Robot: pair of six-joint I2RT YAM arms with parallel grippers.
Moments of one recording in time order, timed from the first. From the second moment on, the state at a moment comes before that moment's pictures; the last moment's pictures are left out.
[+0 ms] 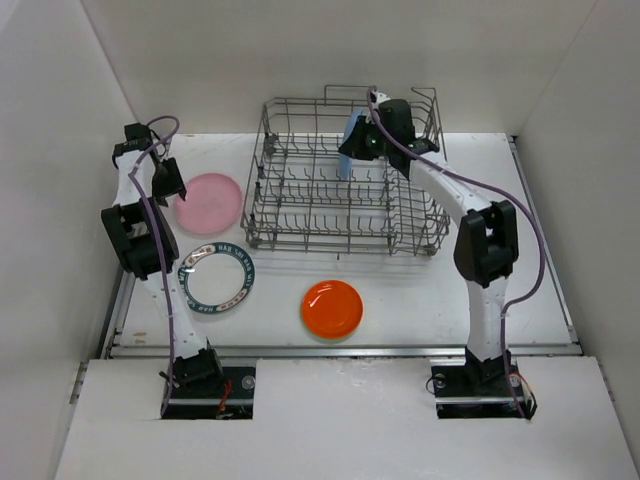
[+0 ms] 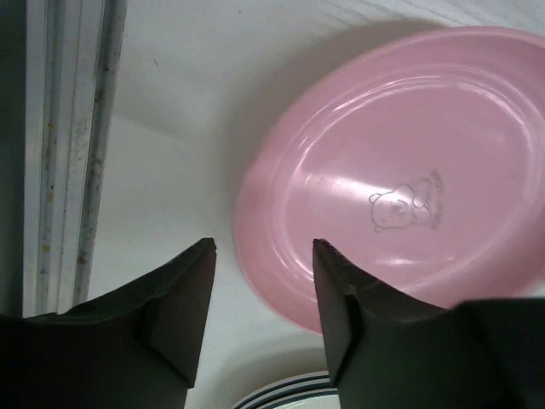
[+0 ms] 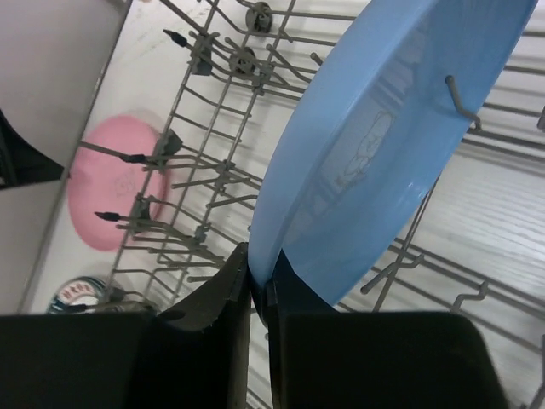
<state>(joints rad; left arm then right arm) 0.32 2.23 2.00 -0.94 0.07 -0.07 0.39 2.13 1.95 -0.24 -0.26 0.46</state>
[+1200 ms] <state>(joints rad) -0.13 1.98 2.26 -1.11 0.39 0.00 1.02 2.00 1.37 0.33 0.80 -1.07</state>
